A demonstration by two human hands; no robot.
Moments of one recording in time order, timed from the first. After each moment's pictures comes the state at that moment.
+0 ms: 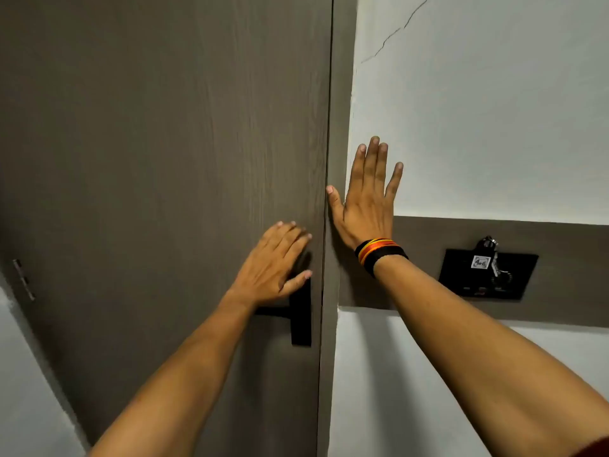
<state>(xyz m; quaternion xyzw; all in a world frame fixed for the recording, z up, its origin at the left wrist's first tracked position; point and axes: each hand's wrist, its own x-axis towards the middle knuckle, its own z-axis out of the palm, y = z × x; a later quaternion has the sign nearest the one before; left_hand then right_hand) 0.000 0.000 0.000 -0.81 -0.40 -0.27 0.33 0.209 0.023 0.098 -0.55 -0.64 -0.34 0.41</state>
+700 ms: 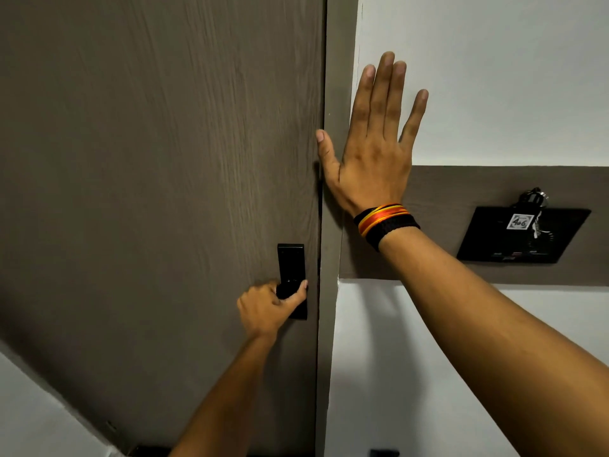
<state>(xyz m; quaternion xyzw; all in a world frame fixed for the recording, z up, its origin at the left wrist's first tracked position) 0.031 0.023 -0.165 -0.59 -0.69 -0.41 0.04 0.201 0.054 0.087 -0.53 -0.55 -0.44 0.47</state>
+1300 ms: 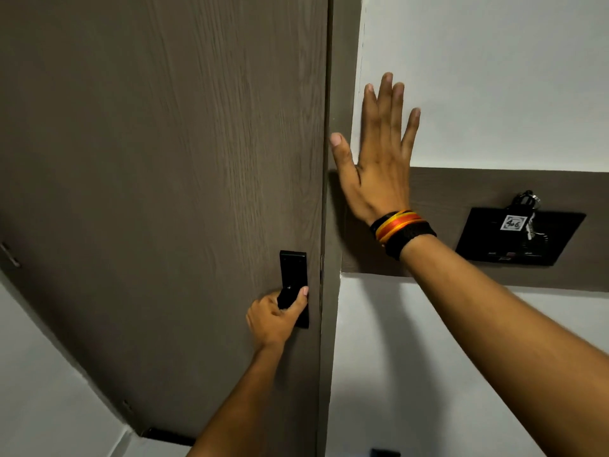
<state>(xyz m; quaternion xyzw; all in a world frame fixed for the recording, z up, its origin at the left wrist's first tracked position) 0.044 -0.024 -0.174 -0.52 -0.66 -0.53 -0.10 0.214 0.018 0.085 -0.45 -0.69 -0.23 0.52</state>
